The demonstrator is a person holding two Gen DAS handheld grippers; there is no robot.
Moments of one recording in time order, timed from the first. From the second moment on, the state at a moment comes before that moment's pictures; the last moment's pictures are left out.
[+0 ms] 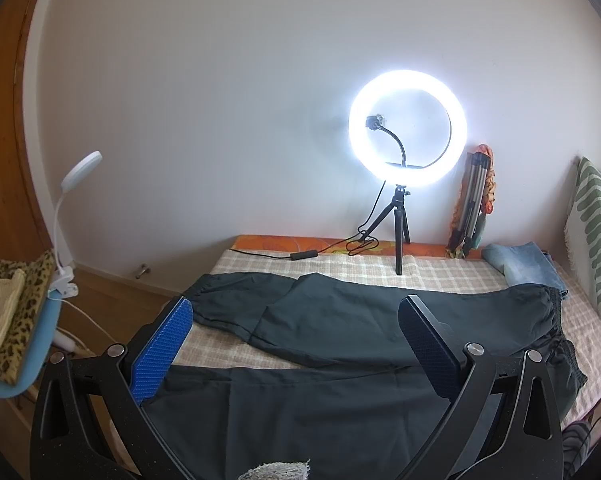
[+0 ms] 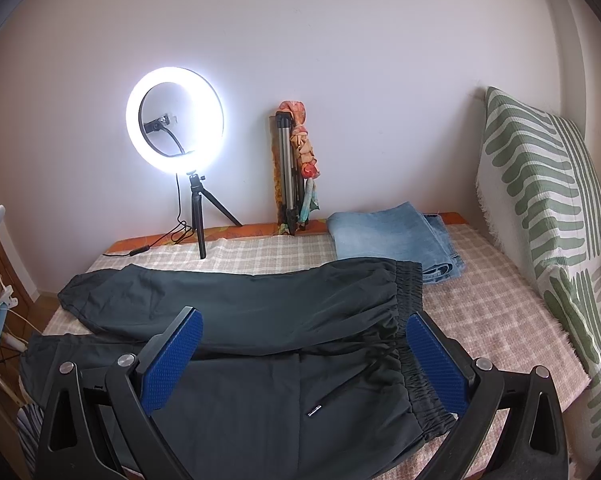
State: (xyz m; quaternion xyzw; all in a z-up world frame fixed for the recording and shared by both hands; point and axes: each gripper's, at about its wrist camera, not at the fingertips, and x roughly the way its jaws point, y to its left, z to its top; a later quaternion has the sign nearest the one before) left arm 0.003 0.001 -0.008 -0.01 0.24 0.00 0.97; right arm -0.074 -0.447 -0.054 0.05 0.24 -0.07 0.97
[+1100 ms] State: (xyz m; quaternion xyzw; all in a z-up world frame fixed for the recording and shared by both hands) left arm 0.004 0.003 -0.011 -0.01 0.24 0.00 0.97; right arm -0.074 -0.441 -0.057 0.05 0.24 -0.06 0.97
